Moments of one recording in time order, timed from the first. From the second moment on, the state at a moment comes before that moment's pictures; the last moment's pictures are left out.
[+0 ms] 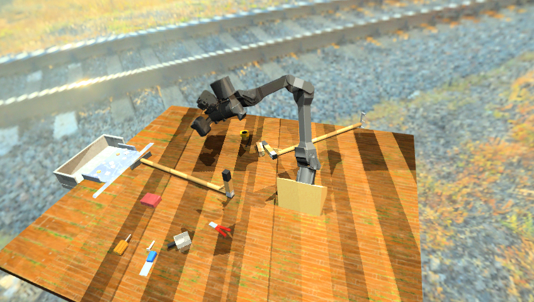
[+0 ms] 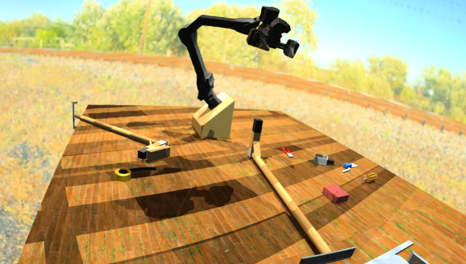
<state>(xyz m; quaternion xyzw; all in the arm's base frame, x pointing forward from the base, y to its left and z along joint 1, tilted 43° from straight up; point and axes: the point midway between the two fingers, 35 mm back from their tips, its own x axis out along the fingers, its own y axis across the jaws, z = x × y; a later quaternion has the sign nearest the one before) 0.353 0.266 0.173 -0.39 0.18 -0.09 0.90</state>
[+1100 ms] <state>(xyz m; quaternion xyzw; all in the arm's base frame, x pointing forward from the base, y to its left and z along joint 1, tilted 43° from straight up) 0.473 0.204 0.123 -0.37 0.31 -0.15 0.87</state>
